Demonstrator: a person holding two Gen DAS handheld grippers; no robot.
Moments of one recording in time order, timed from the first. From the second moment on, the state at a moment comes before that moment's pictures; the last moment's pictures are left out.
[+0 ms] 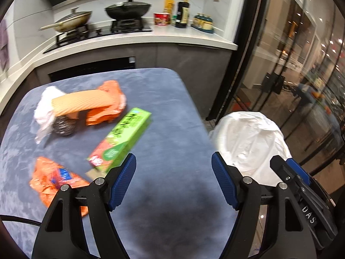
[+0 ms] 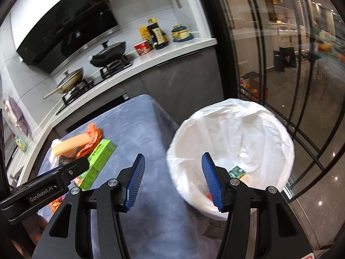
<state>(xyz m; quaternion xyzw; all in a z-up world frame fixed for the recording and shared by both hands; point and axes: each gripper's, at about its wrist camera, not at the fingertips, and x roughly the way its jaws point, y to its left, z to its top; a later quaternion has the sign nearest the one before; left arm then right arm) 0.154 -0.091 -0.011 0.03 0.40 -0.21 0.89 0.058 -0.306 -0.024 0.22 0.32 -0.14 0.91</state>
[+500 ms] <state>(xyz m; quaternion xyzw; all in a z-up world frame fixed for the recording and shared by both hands) 0.173 0.027 -0.020 0.00 0.42 -0.11 0.90 0.096 -0.218 -0.021 0.18 0.34 -0.08 0.92</state>
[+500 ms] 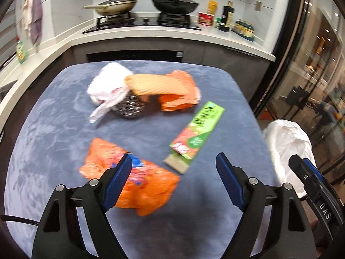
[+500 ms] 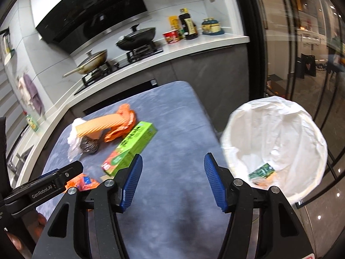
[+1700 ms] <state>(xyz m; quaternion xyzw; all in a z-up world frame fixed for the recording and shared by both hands) 0.288 0.213 -0.028 -0.07 0.42 0.00 0.90 0.287 -0.001 -0.057 0.17 0.39 0.07 0.90</state>
